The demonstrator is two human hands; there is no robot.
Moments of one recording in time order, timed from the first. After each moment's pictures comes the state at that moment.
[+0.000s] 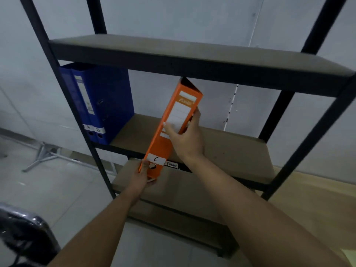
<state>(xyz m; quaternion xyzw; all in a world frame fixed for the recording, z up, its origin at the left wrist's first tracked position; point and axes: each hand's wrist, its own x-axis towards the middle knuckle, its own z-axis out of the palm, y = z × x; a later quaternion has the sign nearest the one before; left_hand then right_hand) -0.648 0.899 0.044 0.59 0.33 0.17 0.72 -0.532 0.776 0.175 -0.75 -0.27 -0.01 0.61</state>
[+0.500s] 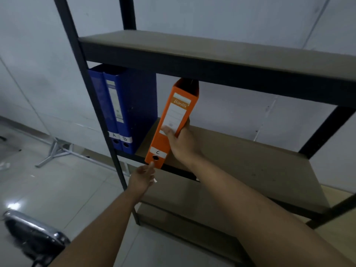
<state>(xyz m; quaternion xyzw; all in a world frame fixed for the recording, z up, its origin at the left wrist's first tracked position) -0.646 1.050 0.023 0.57 0.41 0.17 0.69 -0.528 0.943 0.157 -0.75 -0.32 0.14 0.57</state>
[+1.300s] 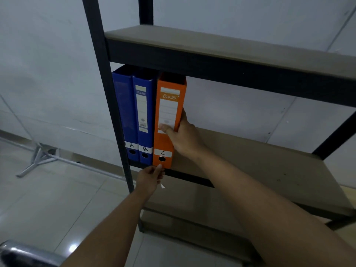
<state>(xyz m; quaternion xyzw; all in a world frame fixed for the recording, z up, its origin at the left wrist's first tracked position) -0.635 1.162 -0.004 0.59 0.35 0.15 0.71 -0.535 1.064 0.167 -0.80 -0.36 0.11 0.47</state>
